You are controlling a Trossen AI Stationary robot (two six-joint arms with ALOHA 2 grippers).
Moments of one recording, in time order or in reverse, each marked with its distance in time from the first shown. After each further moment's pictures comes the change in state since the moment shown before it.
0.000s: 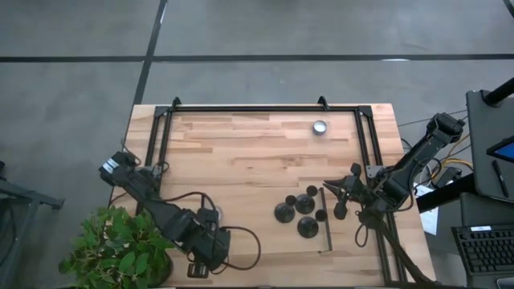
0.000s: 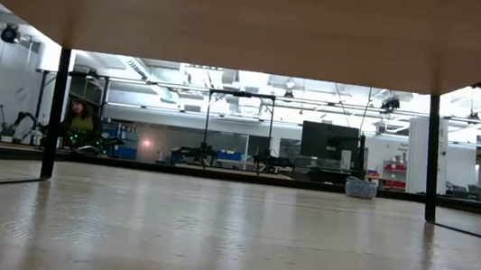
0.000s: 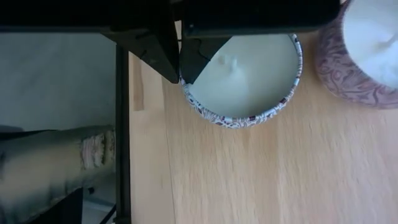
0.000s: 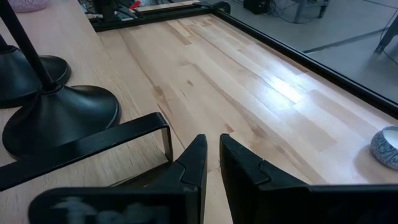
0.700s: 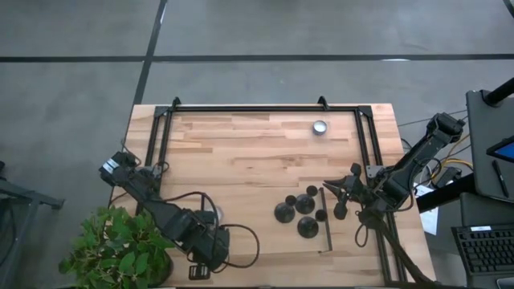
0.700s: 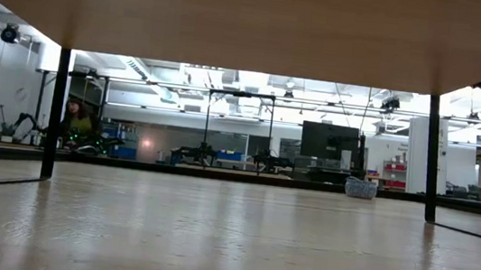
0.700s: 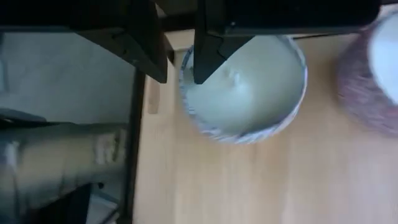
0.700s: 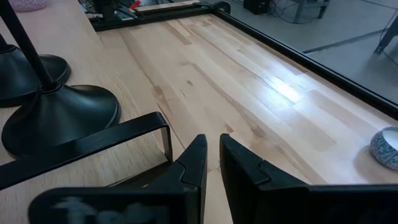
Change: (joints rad) left arm -0.005 0.000 0.000 0.000 0.058 -0.118; right arm 0.000 0.000 0.000 0.000 0.000 -0.004
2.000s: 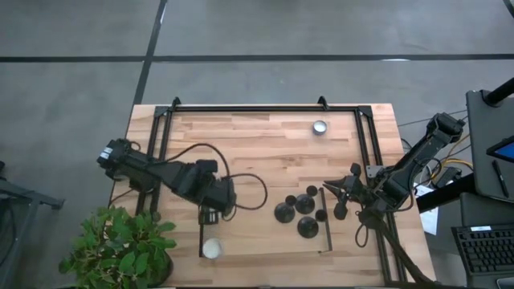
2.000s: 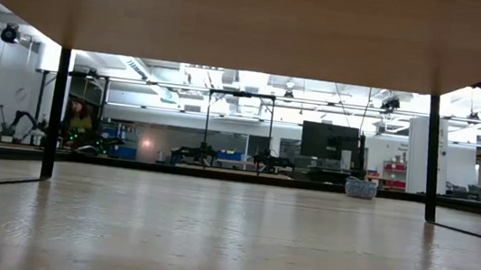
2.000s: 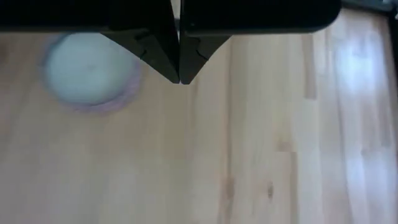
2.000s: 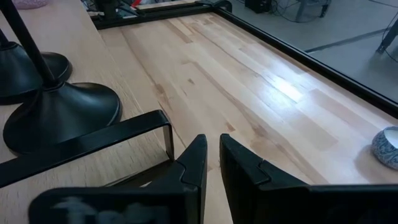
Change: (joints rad) left arm 0.282 -0.104 0.011 -0.267 -0.305 0.298; right arm 0.000 0.000 0.000 0.001 -0.008 -0.004
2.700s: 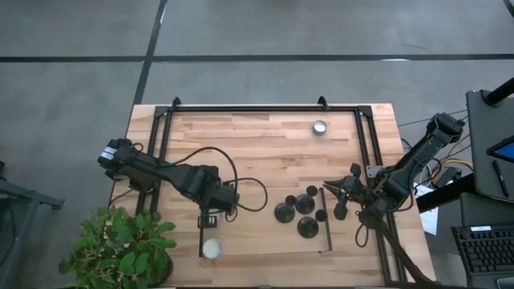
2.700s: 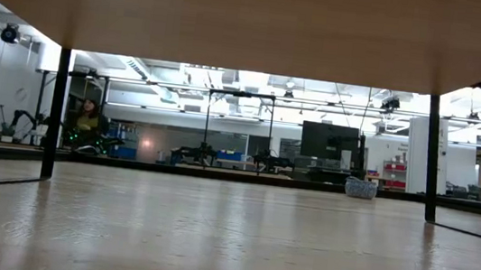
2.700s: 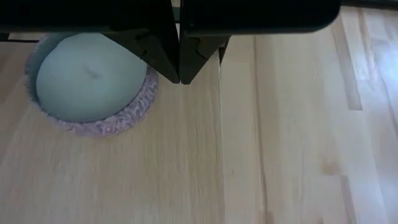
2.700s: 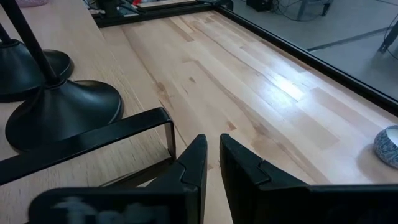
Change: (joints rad) left arm 0.033 0.001 -0.126 0.065 0.140 0.036; right arm 0.000 0.000 0.000 0.000 -0.008 0.000
